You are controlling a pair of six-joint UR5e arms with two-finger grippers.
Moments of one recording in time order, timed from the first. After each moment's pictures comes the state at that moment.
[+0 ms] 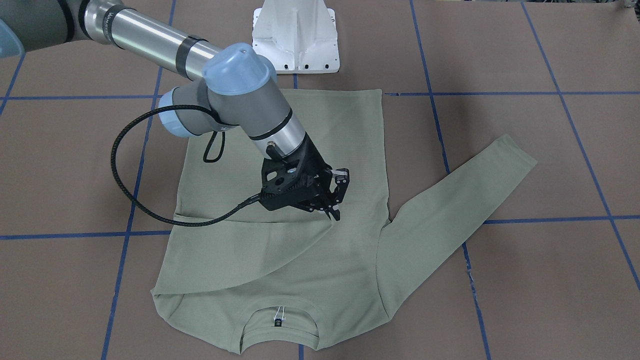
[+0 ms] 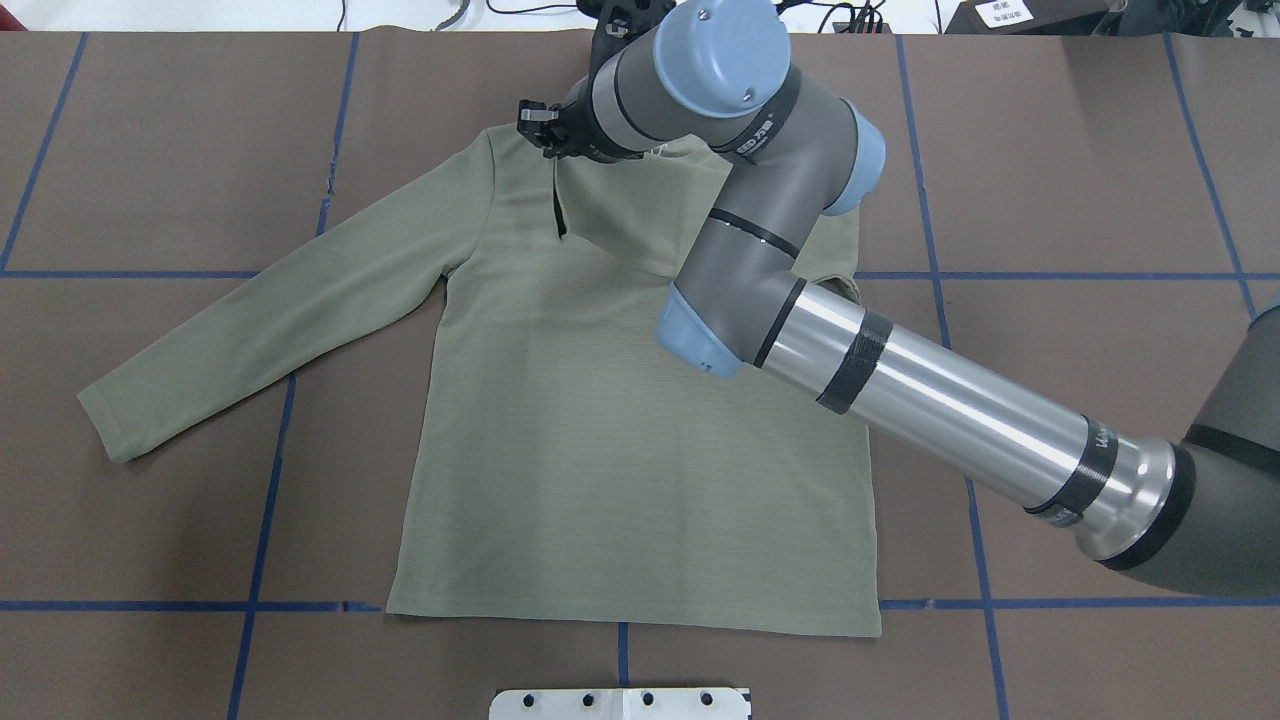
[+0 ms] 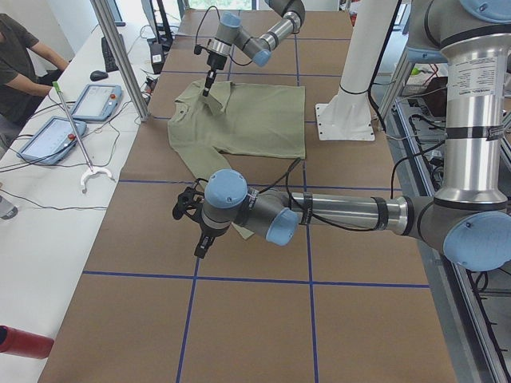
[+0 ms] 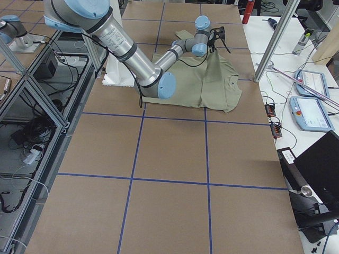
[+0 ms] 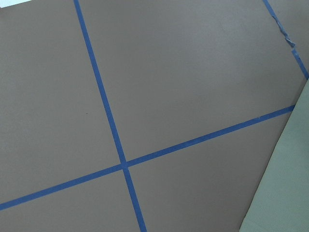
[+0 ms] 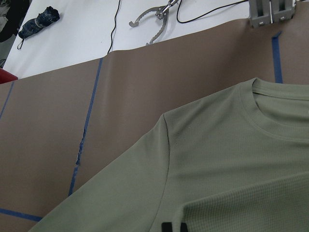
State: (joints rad) left arm -1.56 -1.50 -1.68 -1.98 -2.43 -0.01; right arm 0.68 -0.60 1.24 -0.91 1.82 1.28
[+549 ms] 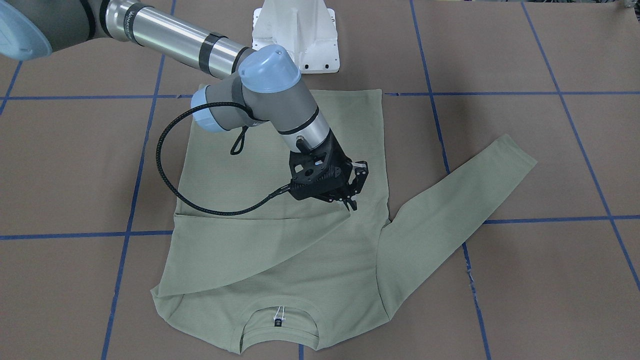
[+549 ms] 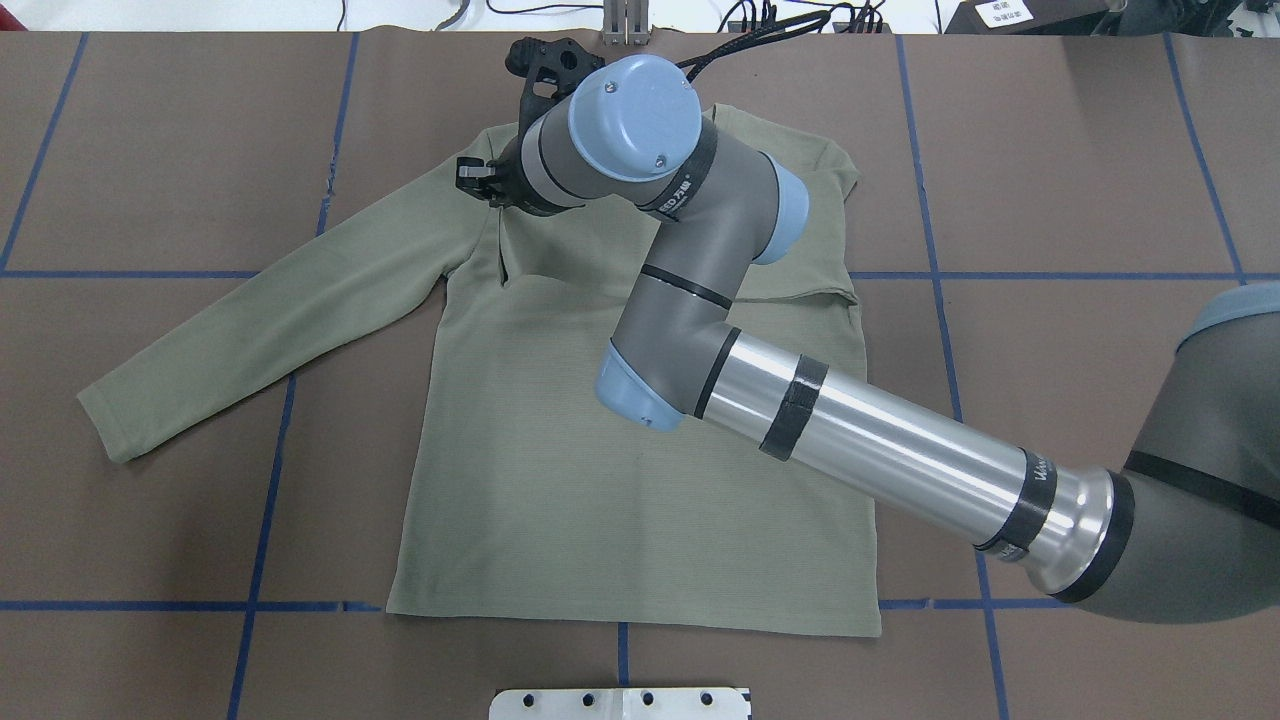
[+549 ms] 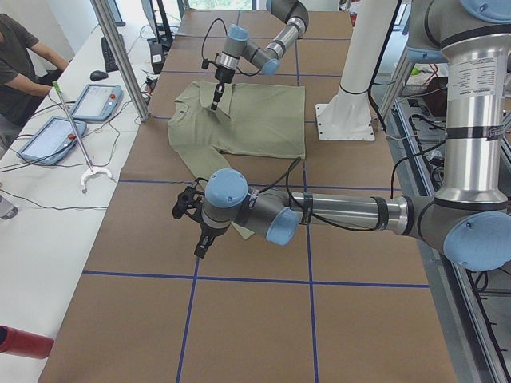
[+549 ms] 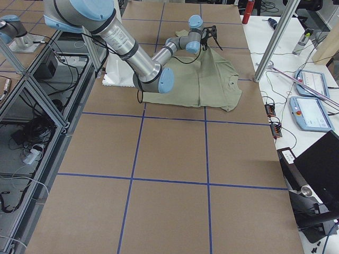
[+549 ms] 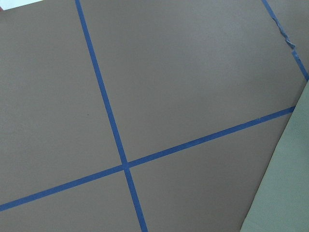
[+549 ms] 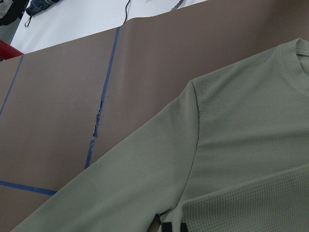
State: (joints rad) left arm -1.56 -1.50 -1.68 -1.98 -2.43 -0.01; right arm 0.60 -0.54 1.18 -0.91 1.79 1.28
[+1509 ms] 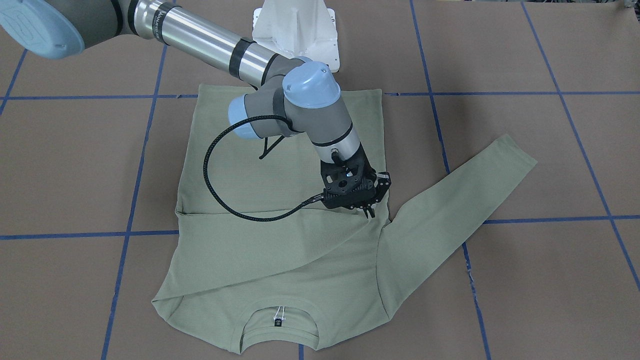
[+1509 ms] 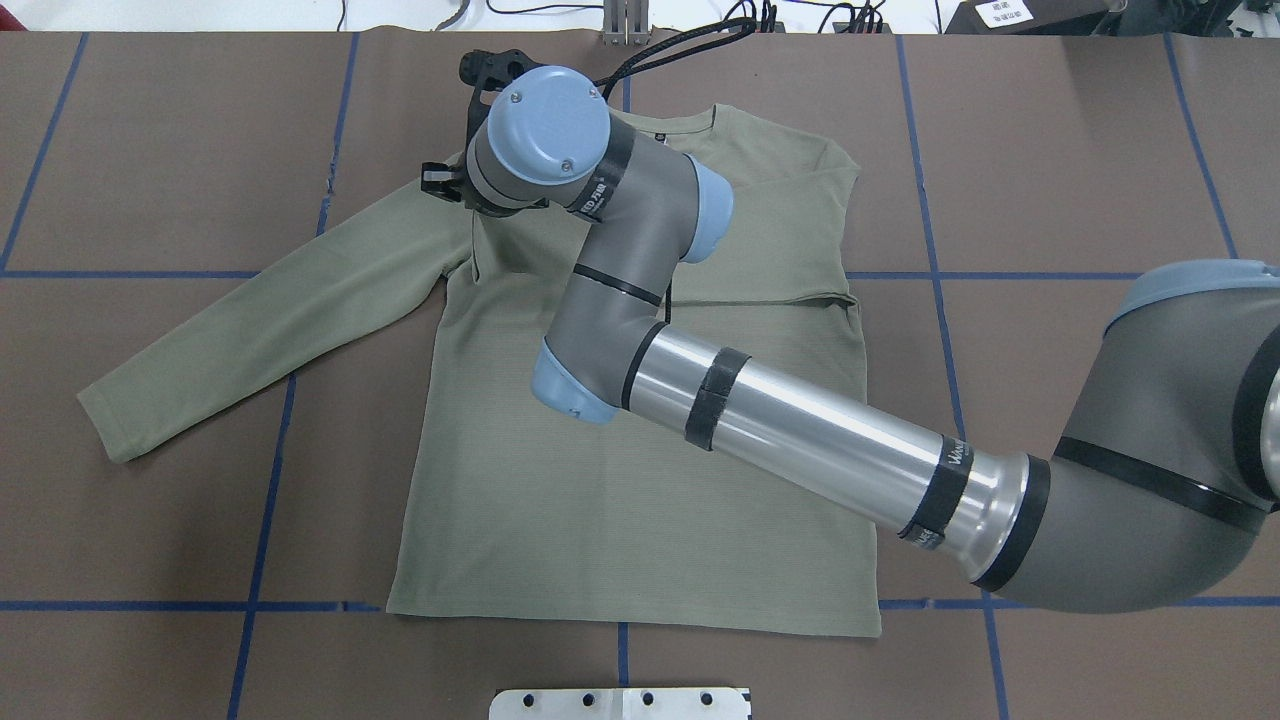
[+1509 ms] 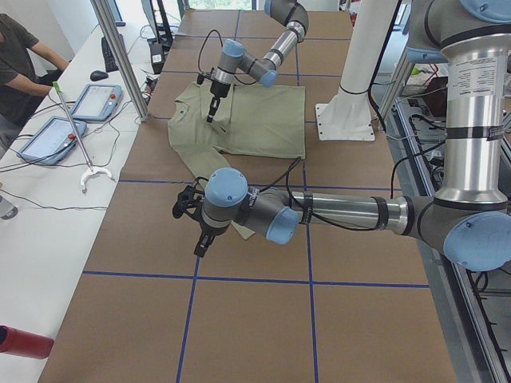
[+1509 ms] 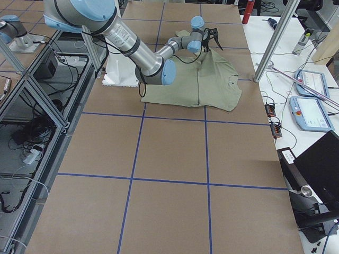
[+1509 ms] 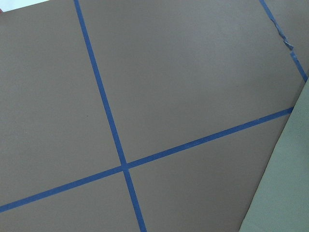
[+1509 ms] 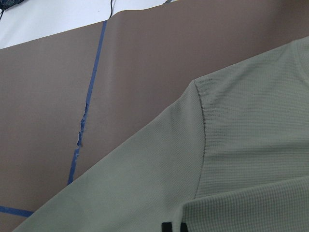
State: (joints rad) left arm -1.56 -1.51 -1.68 -1.98 -2.43 -0.01; right arm 0.57 -0.39 0.94 -0.90 1.71 1.27
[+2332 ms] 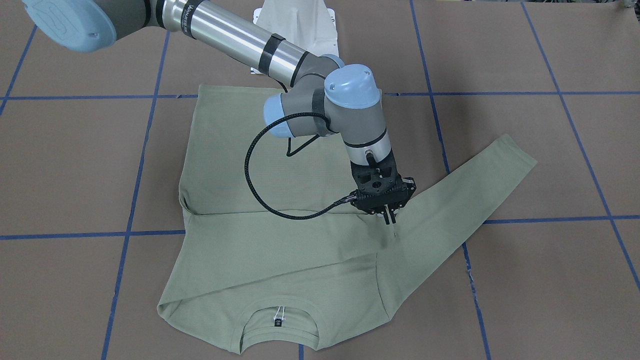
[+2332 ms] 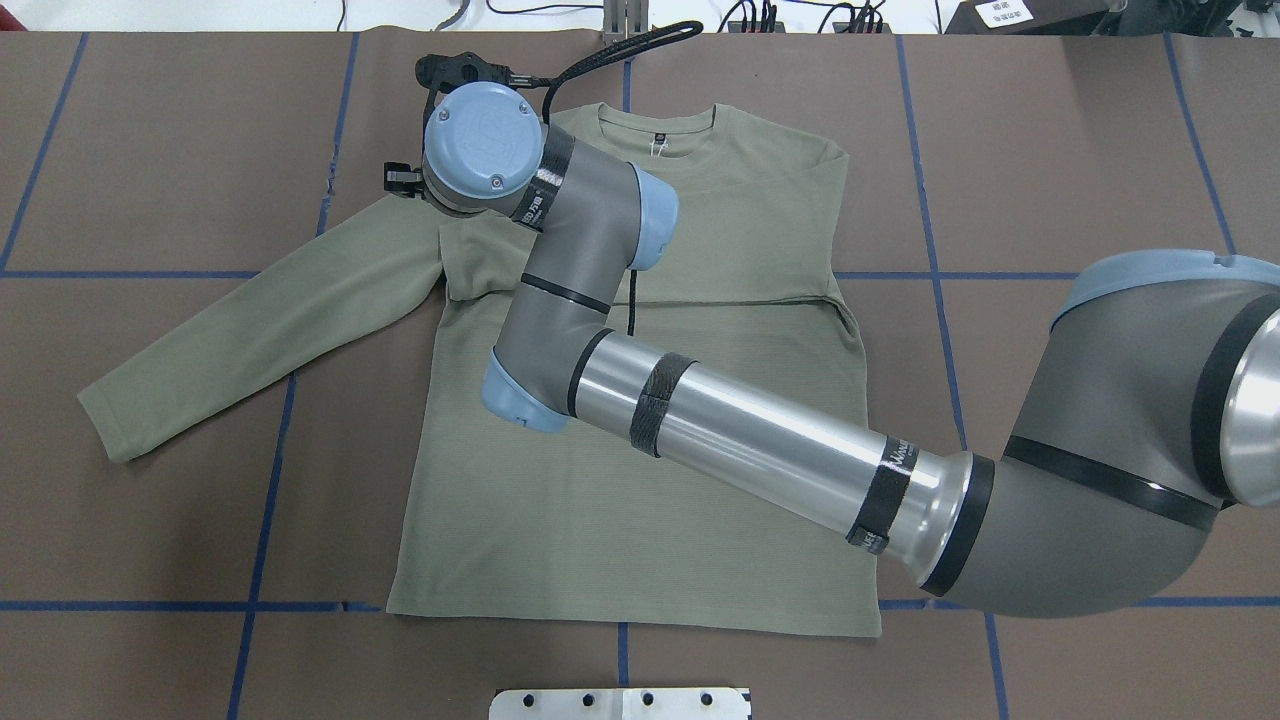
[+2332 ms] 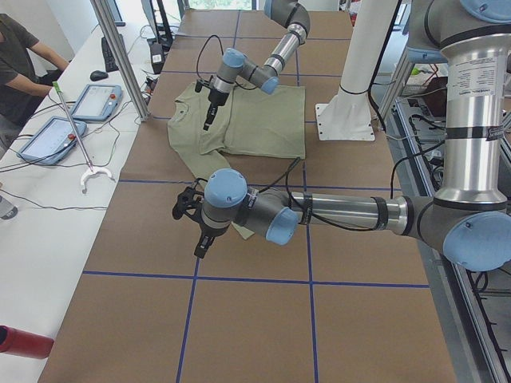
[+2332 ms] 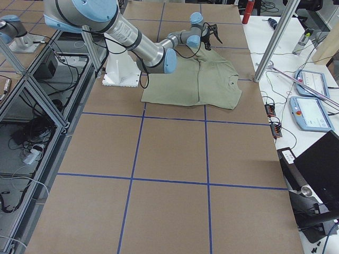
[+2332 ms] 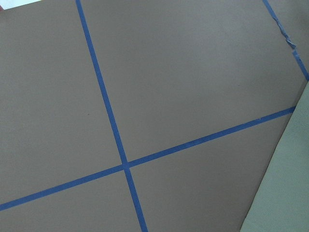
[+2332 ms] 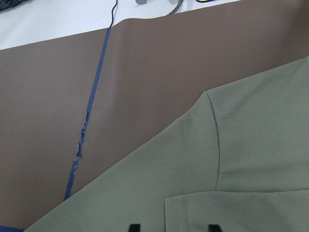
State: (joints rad) left arm -1.56 -1.51 -1.68 -1.97 -2.43 -0.01; right arm 0.55 -0.31 0.82 -0.90 1.63 1.25
